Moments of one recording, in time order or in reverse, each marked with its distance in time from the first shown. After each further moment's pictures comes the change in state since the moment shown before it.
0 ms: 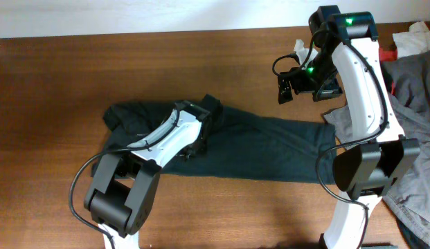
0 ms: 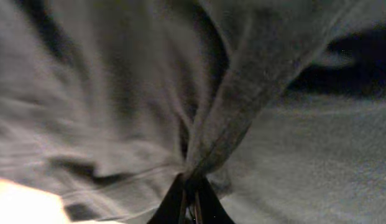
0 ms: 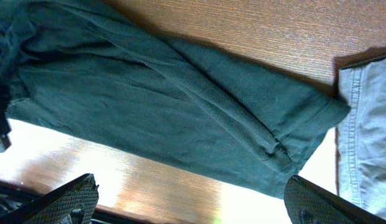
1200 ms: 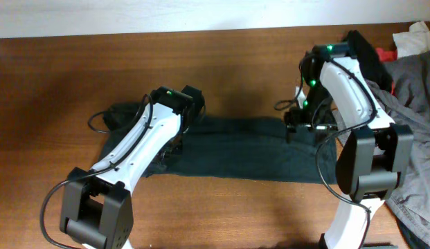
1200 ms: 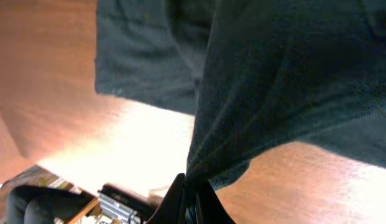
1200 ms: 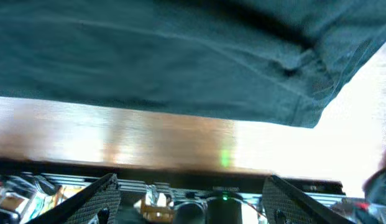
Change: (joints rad) left arm 0.081 -0.162 0.082 -0.407 -0.107 -0.006; right arm -0.024 -0.029 -0.458 0.014 0.070 0.117
